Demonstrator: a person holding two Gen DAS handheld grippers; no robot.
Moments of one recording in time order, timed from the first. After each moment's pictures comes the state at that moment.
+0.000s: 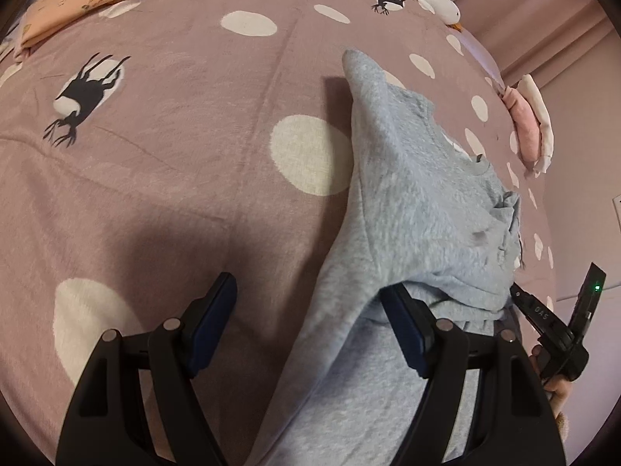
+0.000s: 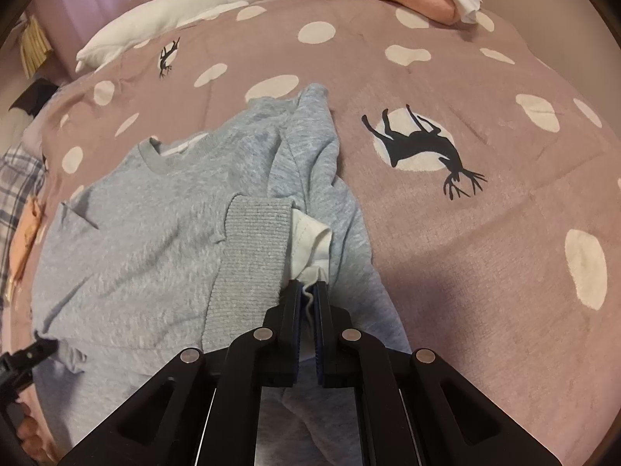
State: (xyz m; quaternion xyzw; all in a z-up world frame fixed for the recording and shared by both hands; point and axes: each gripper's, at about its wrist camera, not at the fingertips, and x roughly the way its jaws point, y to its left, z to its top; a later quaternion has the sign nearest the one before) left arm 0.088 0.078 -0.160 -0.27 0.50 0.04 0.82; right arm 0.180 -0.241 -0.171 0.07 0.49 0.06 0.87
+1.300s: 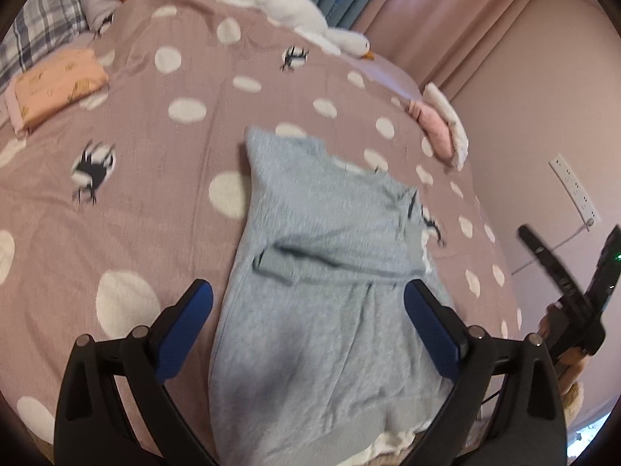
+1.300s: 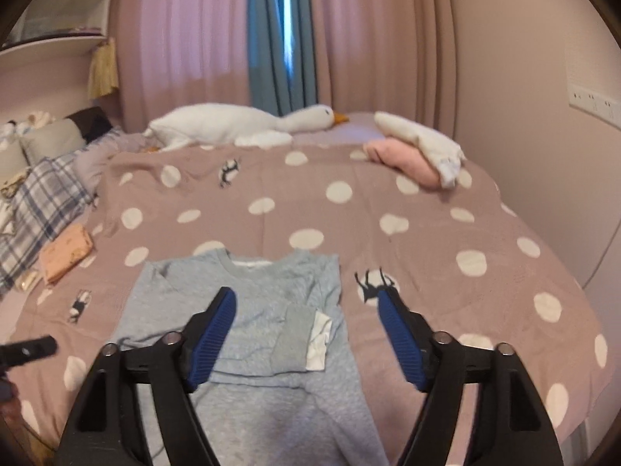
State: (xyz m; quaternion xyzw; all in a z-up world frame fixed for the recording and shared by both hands) left arm 0.014 0.053 -0.075 -0.23 0.41 -0.06 0.88; right arm 0.073 -0.240 -0.032 -0.01 0.26 0.09 0.96
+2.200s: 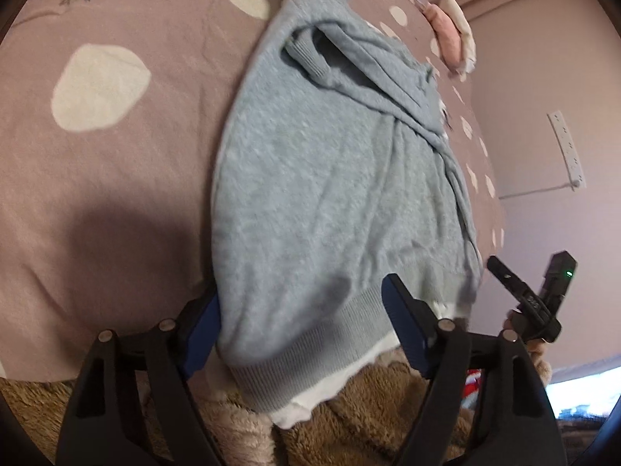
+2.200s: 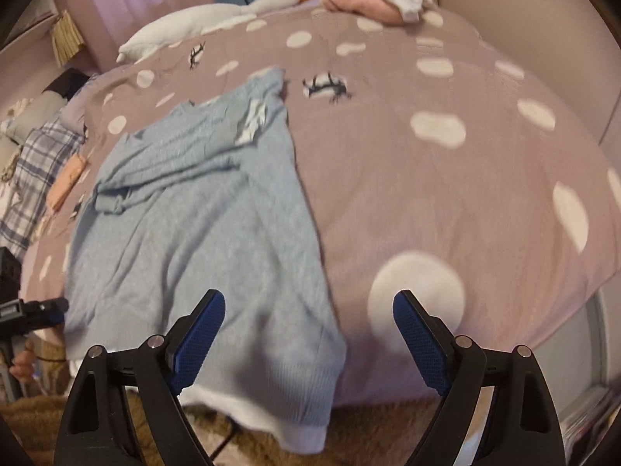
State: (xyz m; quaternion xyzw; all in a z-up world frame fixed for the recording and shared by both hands) left arm -0.039 0.040 -0.168 -0.28 0.56 -0.15 0.76; right arm -0.006 -0.330 -0.152 0.07 0.48 0.10 0.87
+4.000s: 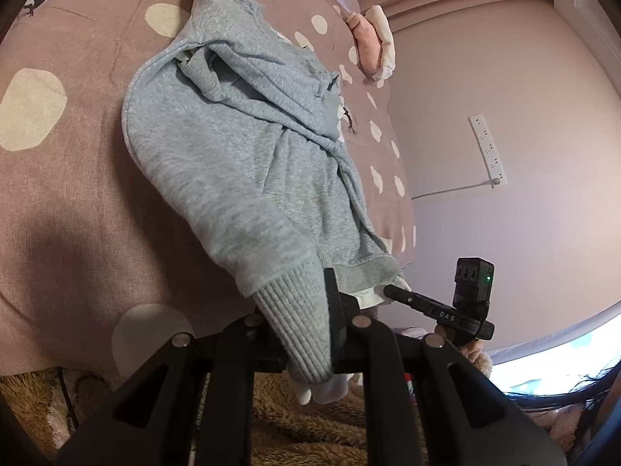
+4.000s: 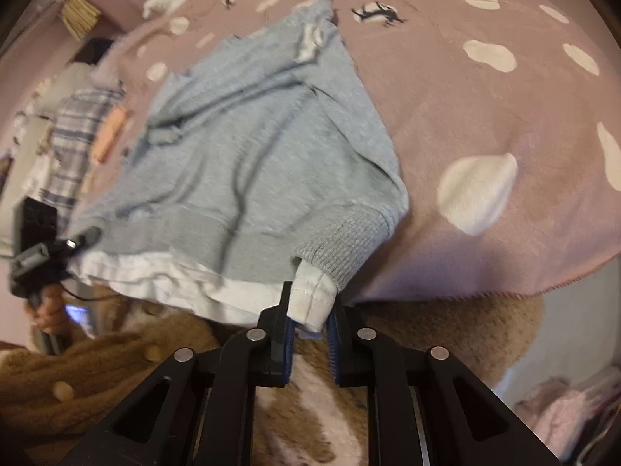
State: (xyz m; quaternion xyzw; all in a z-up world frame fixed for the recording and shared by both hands) left arm -0.050 0.034 -0.122 -0.36 0.50 -0.27 0.74; right arm -0.026 -0.320 -0.145 0.11 0.57 0.20 0.79
